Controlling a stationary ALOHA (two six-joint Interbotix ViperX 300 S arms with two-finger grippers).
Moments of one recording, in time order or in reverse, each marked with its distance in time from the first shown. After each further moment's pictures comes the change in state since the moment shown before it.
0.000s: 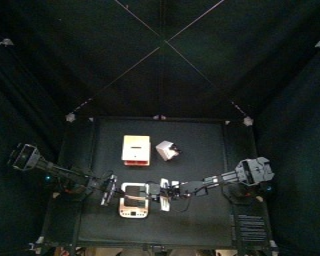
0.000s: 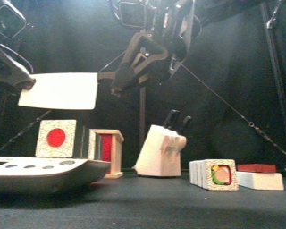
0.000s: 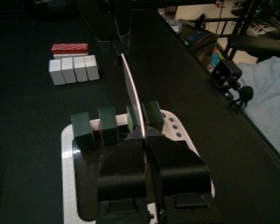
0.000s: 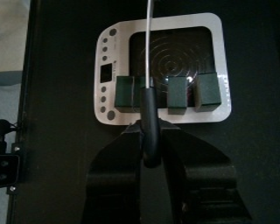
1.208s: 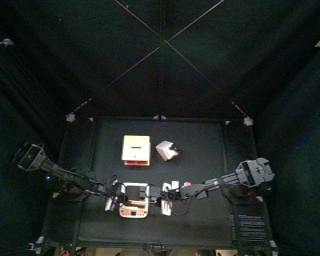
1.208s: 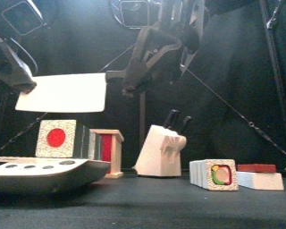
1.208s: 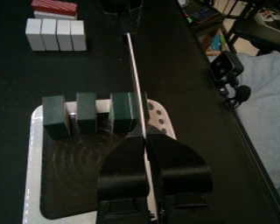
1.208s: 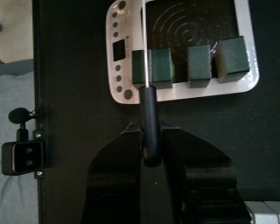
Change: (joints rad) left arm -0.117 0.080 -0.133 -0.368 0.233 0.129; right arm 0.057 0.002 -0.017 0.046 0.103 0.087
